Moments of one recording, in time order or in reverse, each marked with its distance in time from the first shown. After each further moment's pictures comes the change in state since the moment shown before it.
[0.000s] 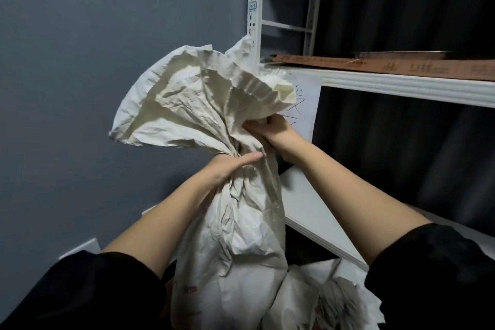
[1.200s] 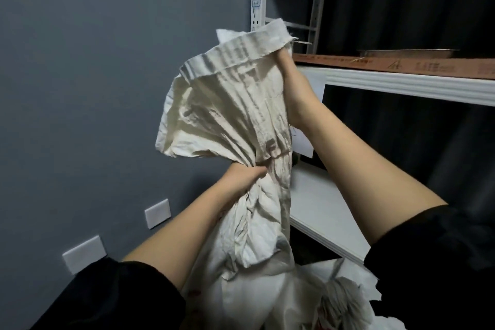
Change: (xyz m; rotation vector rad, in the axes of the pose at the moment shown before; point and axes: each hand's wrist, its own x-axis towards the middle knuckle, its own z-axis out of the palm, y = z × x) left_hand -0.006 -0.008 0.027 0.144 0.058 -0.015; right_hand 0.009 -0.076 -0.013 0.460 0.020 -0.015
